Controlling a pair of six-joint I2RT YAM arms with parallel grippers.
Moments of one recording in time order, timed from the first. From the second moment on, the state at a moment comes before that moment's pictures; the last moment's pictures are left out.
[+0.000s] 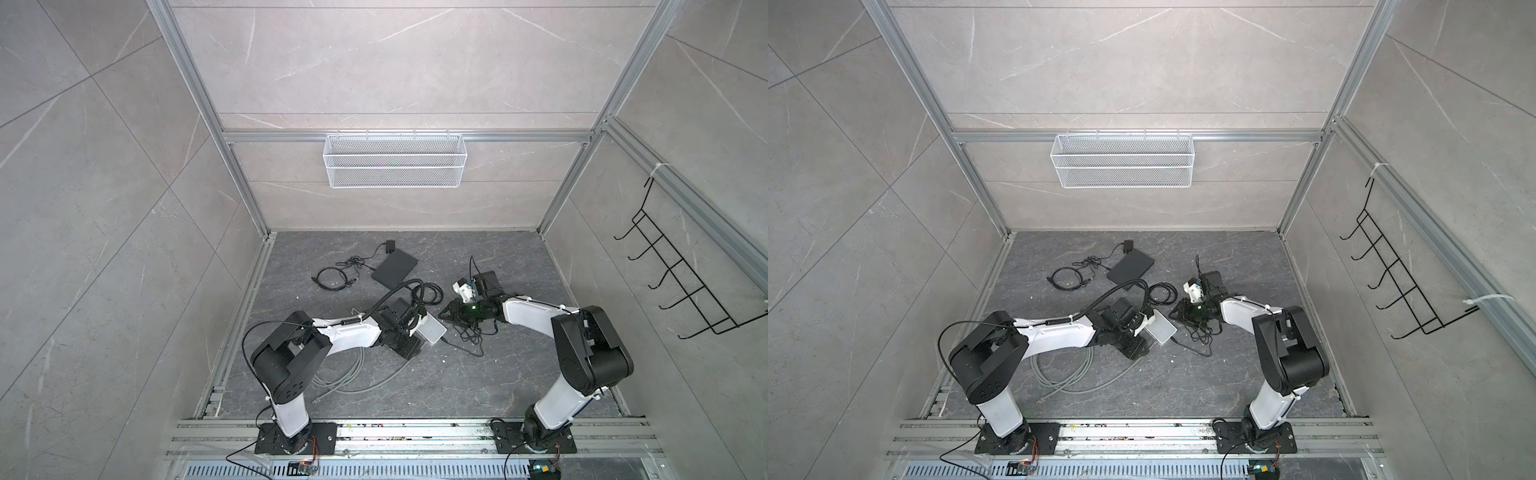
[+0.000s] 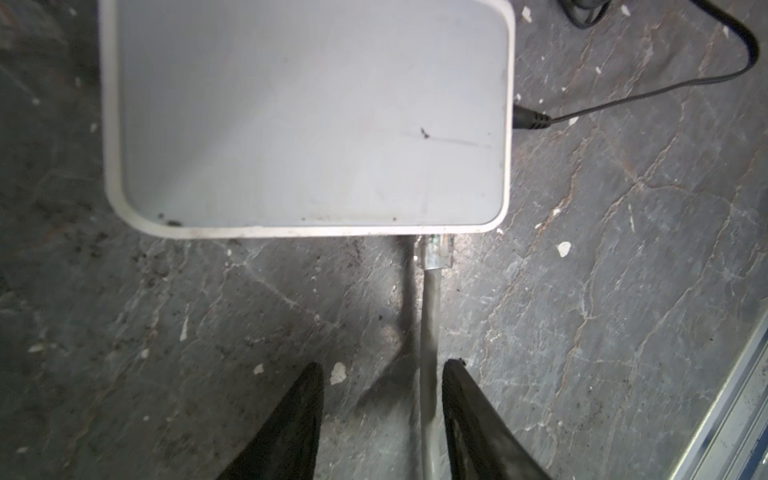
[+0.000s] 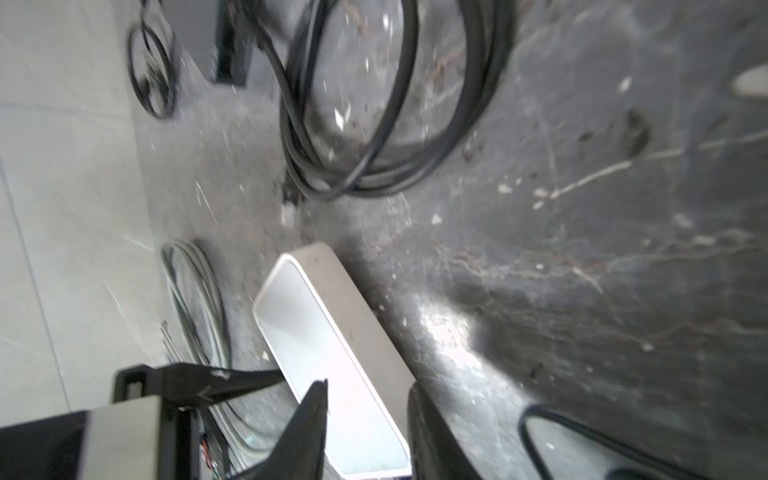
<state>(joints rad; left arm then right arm) -0.87 1.76 0.97 -0.32 0.24 -0.13 0.27 1.72 0.89 -0.26 -0.64 0.45</state>
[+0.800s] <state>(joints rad) -0.91 1.85 1.06 -0.30 0.22 -0.16 0.33 1.77 0.93 -0.39 -0.60 0.26</state>
